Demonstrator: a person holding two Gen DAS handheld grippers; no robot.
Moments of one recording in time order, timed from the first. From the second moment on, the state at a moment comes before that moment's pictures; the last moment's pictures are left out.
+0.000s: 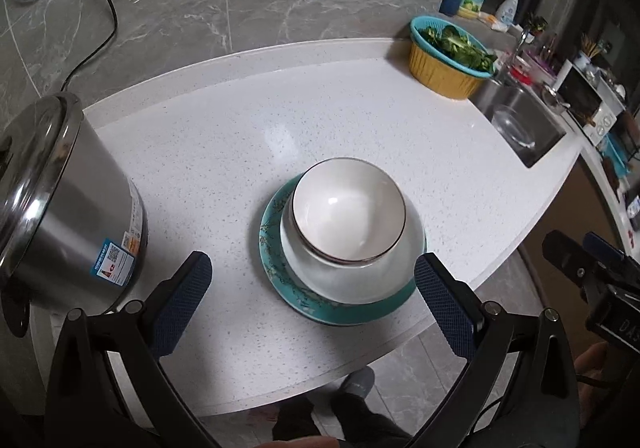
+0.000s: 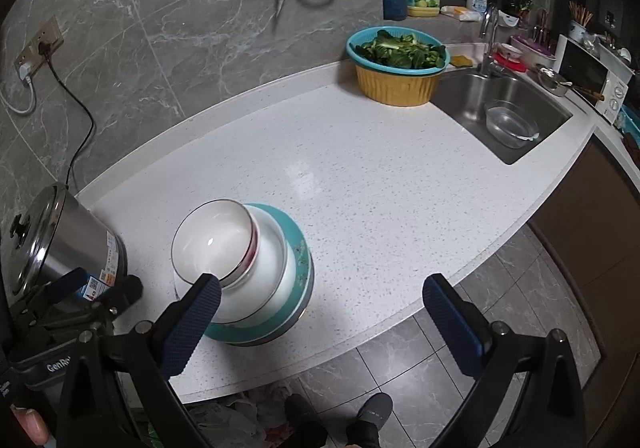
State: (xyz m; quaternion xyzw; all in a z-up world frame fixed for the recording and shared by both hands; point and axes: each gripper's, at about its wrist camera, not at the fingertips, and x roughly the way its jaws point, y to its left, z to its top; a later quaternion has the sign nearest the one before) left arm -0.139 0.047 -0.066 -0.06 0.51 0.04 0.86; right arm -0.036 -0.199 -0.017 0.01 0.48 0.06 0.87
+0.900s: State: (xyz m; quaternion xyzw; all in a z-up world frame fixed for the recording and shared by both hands) left arm -0.139 0.038 -0.058 -0.03 0.51 0.05 0.86; right arm -0.039 -0.180 0.003 -0.04 0.49 0.06 0.87
